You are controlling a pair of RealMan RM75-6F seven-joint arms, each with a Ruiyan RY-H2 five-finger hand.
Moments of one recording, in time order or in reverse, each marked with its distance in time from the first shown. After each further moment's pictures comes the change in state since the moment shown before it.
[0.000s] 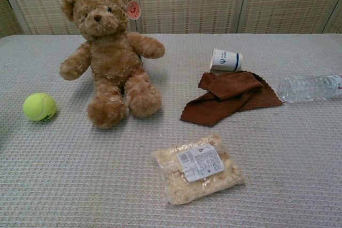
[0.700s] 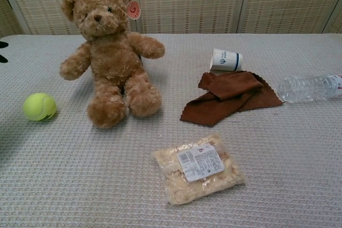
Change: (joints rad) left arm -0.061 -0.160 -0.116 0.006 -0.092 -0.015 0.109; right arm 0.038 0.047 -0.054 -0.007 -0.076 -0.087 0.095
